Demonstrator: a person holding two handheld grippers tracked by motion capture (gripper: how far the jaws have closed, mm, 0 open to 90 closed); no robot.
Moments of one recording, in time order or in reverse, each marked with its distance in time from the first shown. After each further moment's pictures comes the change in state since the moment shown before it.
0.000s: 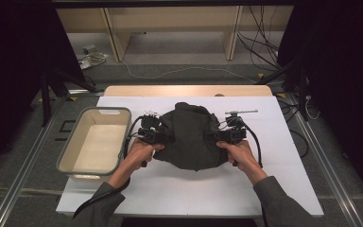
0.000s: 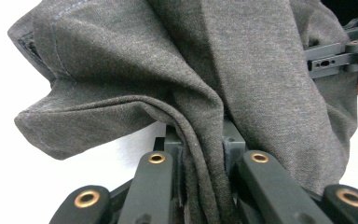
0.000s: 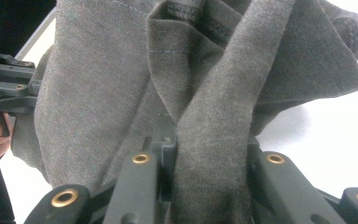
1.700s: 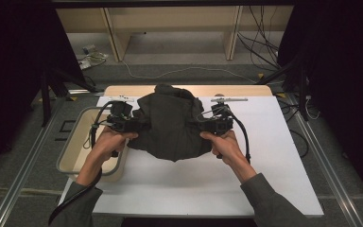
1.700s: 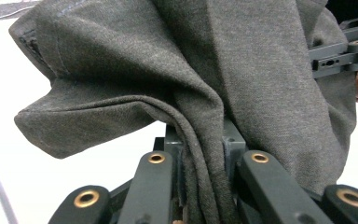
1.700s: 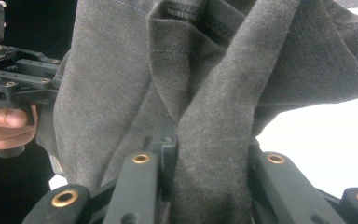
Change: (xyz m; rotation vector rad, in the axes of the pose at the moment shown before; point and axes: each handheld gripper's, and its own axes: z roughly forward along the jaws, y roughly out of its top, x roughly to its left) left arm 0.019 0.024 -0.095 -0.085 0.010 0.093; right arm 0.077 0.033 -0.004 -0.122 0.096 -0.107
